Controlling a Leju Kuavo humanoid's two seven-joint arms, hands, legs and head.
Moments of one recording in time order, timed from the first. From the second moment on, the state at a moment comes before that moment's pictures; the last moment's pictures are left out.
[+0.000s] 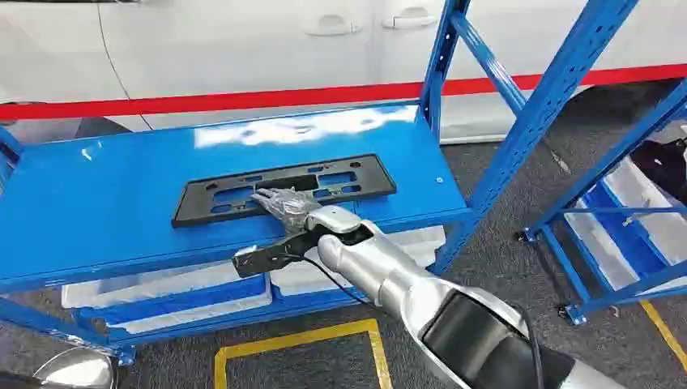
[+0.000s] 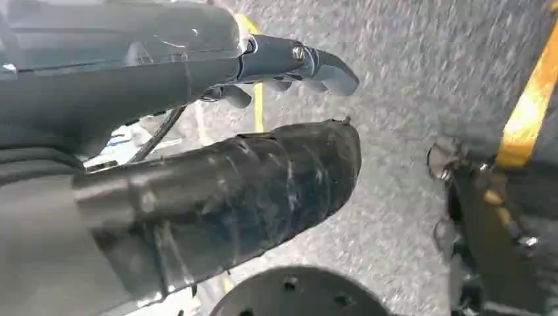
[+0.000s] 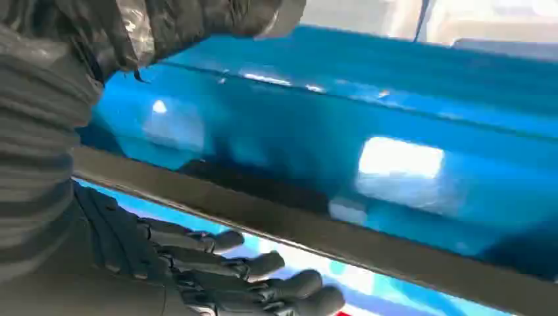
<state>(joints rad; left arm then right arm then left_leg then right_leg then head) -0.03 0.03 0.50 -0.19 -0.09 -0.20 0.25 -0.88 0.24 0.73 -0.38 0.75 -0.06 -0.17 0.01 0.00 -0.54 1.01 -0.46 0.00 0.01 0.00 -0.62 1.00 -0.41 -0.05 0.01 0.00</state>
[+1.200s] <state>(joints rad) -0.03 0.03 0.53 -0.19 -0.13 -0.17 0.23 -0.83 0.27 0.78 -0.34 0.95 -0.12 -0.07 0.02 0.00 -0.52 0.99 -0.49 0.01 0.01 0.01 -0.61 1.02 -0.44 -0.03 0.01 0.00</state>
